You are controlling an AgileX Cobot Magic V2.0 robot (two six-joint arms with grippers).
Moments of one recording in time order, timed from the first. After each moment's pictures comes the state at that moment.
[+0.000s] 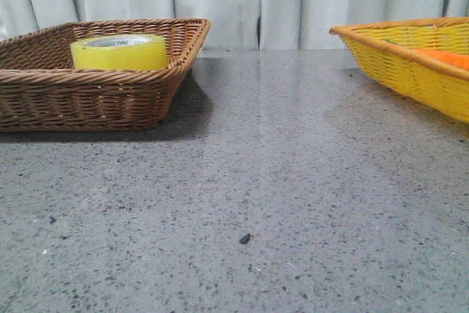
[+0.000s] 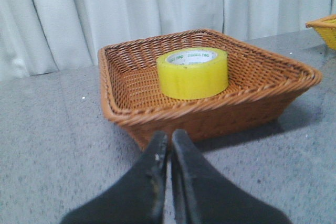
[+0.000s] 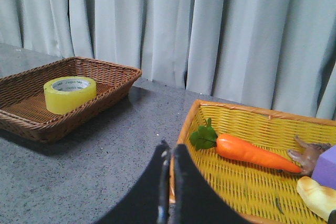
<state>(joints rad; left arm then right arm) -0.30 0.02 -0.02 -0.24 0.10 0.29 0.40 0.04 -0.60 -0.12 0.65 -0.01</state>
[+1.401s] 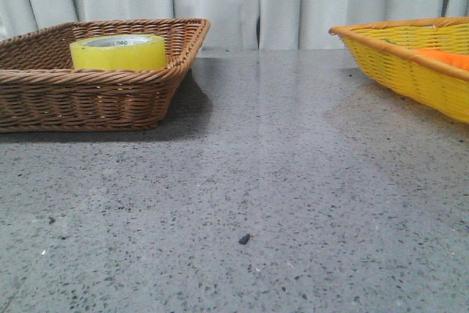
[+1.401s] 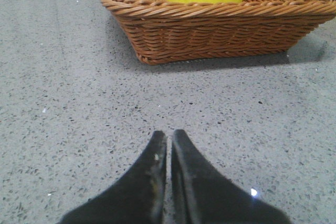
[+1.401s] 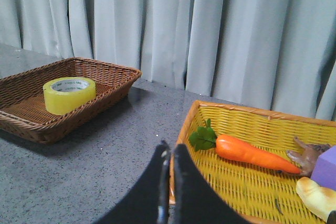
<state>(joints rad) -0.22 -0.01 0.00 -0.22 0.34 0.13 0.40 0.04 -0.60 -0.13 0.64 -0.01</state>
